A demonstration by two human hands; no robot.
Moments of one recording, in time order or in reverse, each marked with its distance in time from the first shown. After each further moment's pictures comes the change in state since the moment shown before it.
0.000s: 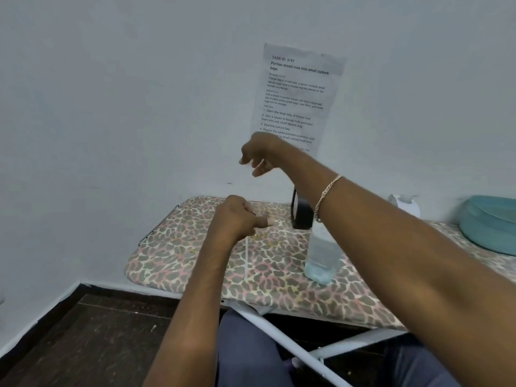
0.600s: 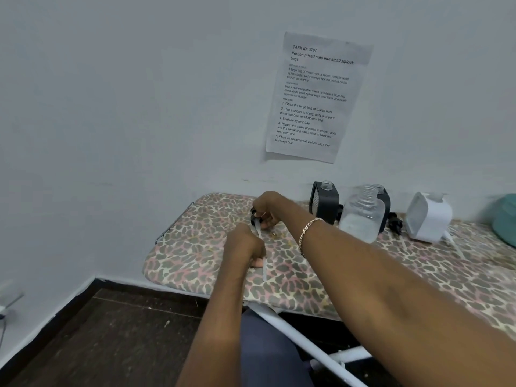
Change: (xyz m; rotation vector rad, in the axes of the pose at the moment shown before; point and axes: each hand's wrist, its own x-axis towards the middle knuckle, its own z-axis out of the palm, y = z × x) left_hand 0.053 -0.082 0.025 0.096 -0.057 -0.300; right_hand 0.058 0.084 0.117 -0.062 -0.240 0.302
